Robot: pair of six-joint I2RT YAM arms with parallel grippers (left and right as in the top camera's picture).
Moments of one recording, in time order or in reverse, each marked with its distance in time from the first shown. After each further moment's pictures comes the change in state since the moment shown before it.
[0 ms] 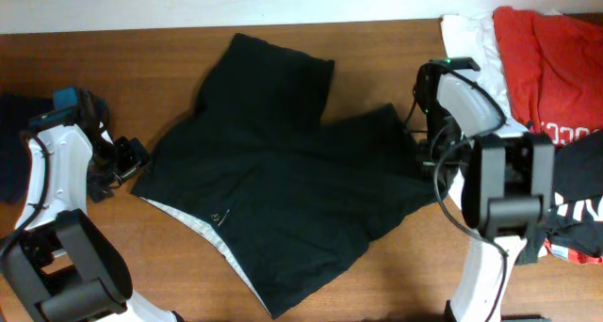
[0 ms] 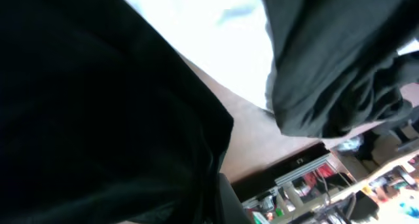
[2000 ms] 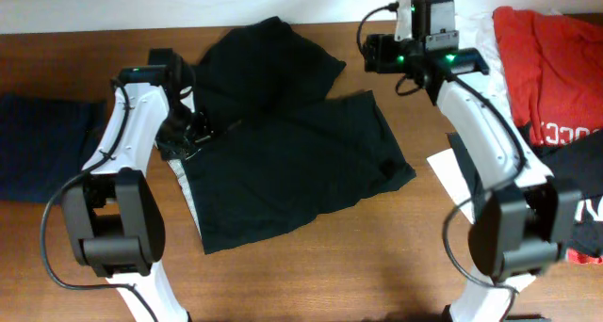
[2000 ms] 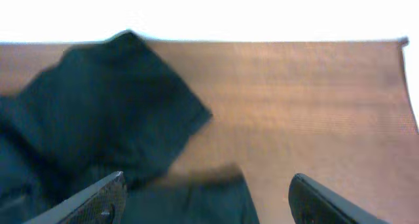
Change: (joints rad) left arm -0.354 0.224 0.260 -0.055 0.156 0.008; right arm 0.118 -0.200 0.031 1.138 -0.357 -0.275
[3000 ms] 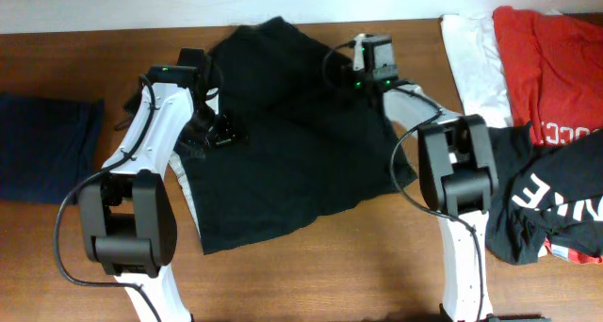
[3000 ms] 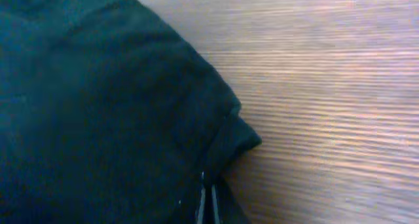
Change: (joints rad) left arm -0.103 0.000 0.000 -0.003 0.000 -0.001; right arm 0.058 0.470 0.028 0.414 -0.009 0.068
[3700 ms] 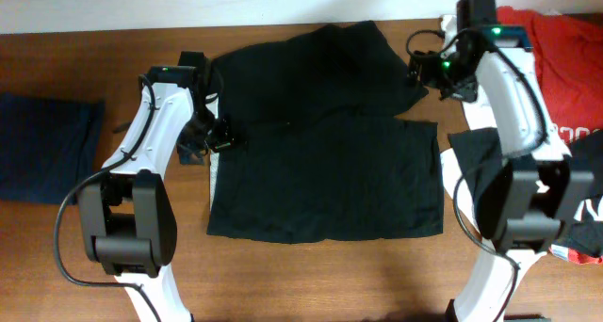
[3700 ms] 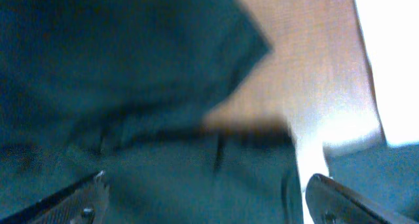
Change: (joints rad) left arm 0.000 0.000 0.000 -0.060 0.000 0.000; right arm -0.260 -0.347 0.215 -1.072 -0.024 0.002
